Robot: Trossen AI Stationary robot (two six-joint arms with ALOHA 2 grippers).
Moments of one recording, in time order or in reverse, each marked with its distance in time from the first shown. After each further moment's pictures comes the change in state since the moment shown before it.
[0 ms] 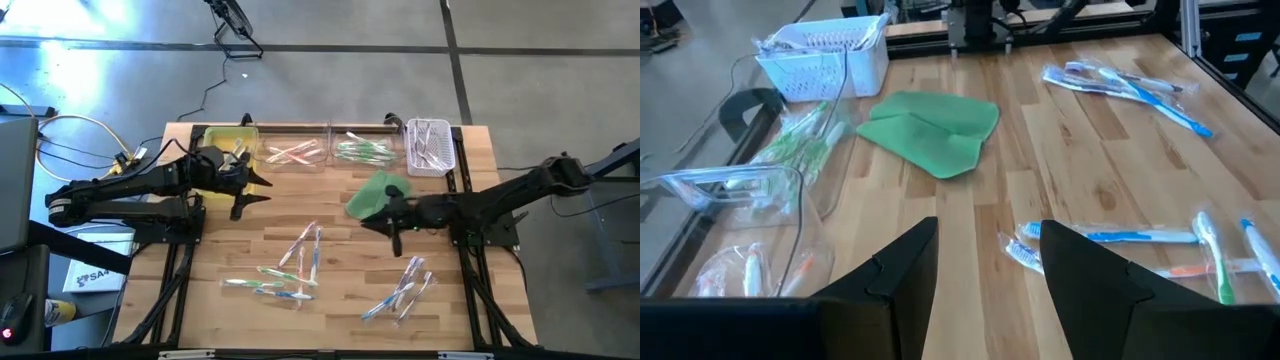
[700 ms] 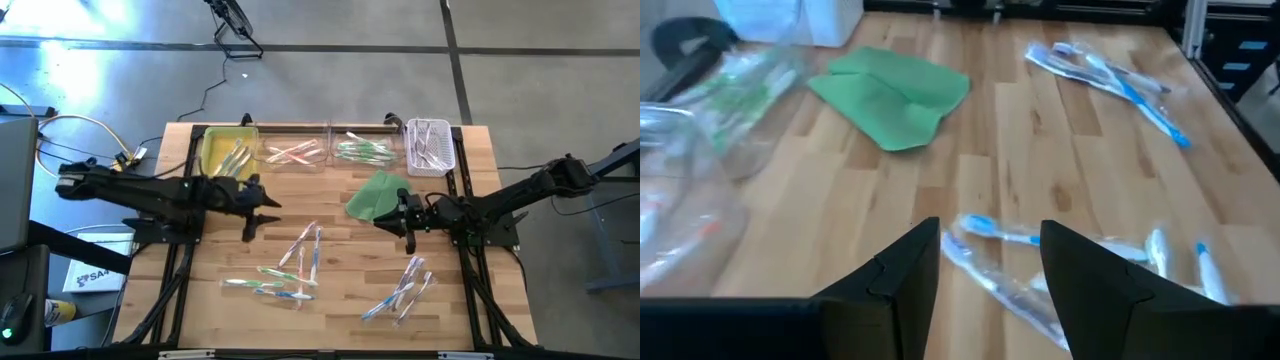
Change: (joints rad) left arm -0.389 0.173 0.000 0.113 -0.366 -0.317; right arm 0.000 -0.085 -0.247 0.285 0.000 0.121
